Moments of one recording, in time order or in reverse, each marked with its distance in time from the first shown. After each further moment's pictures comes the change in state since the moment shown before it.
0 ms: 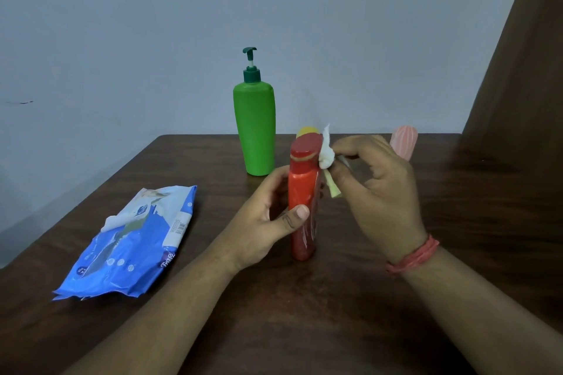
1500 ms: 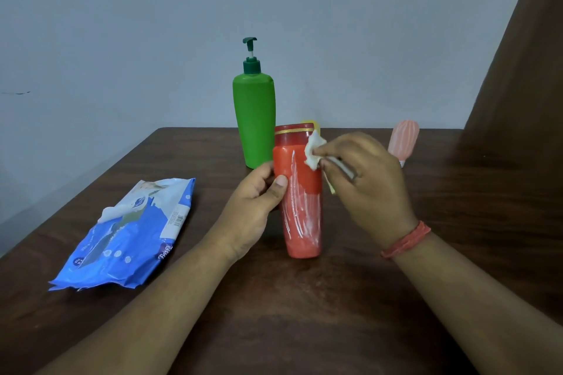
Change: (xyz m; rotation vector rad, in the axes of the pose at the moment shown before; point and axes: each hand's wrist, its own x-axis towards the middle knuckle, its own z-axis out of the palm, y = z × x) left_hand 0.009 -0.017 -0.001 -0.183 0.184 -0.117; right_hand -0.002 0.025 0.007 -0.220 -0.128 -0.074
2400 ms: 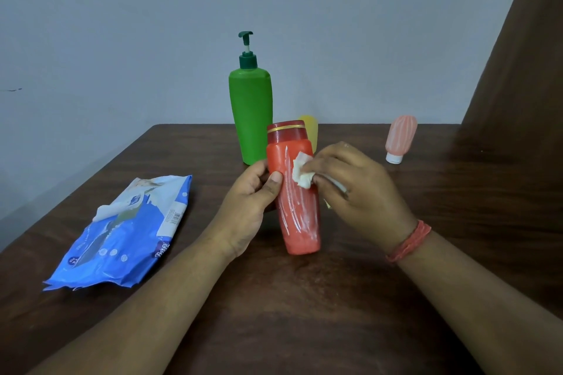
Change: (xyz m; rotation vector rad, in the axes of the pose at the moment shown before) left_hand 0.002 -0.007 -0.002 -0.061 0.034 -0.051; right_hand -0.009 0.001 -0.001 0.015 -0.231 -0.090
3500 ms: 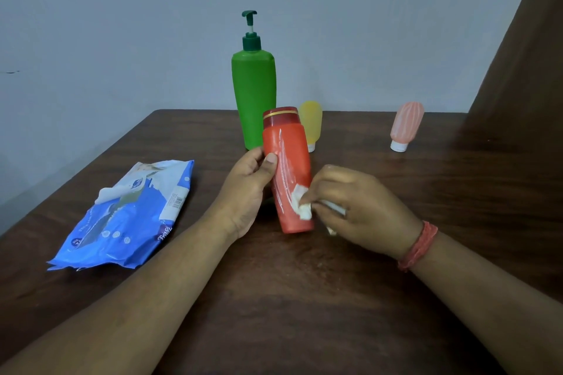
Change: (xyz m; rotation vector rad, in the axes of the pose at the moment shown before) left_hand 0.010 -0.009 -0.004 -0.095 0.089 -0.083; right_hand -0.021 -0.004 0.005 0.098 -0.239 -0.082
